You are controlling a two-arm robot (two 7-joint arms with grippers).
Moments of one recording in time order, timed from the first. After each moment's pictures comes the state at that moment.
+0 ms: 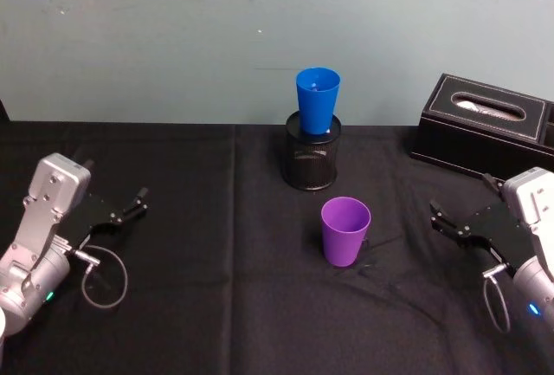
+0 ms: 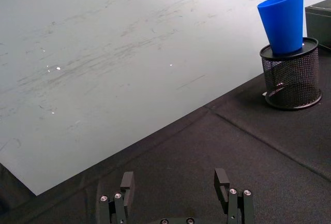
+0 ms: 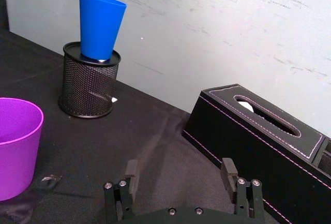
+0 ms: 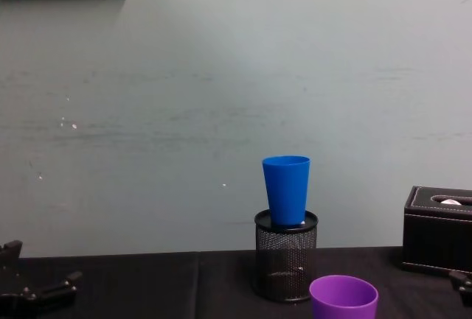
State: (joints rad) left arm -0.20 0.60 0.45 -1.41 -0.25 -0.12 0.03; right arm 0.20 0.60 -0.45 -1.41 0.25 -0.12 -0.03
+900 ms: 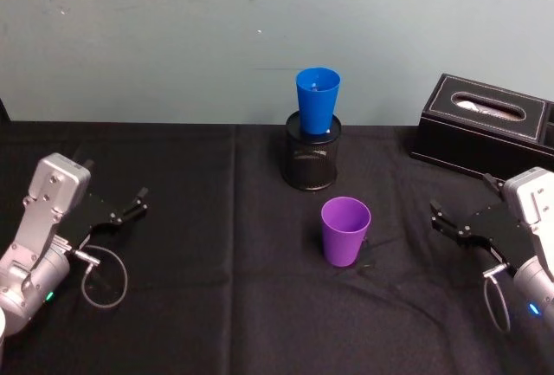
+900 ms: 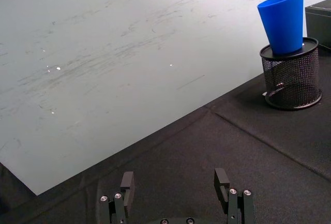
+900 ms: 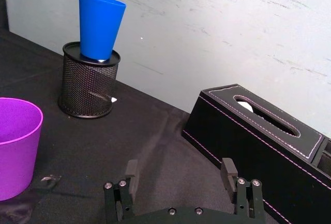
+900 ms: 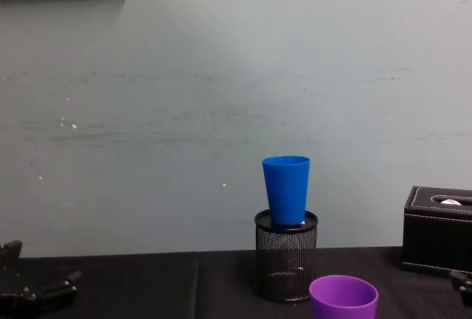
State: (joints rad) left arm -0.20 0.60 0.45 -1.41 -0.25 -0.12 0.03; right arm 0.20 0.60 -0.45 -1.41 0.25 -0.12 -0.03
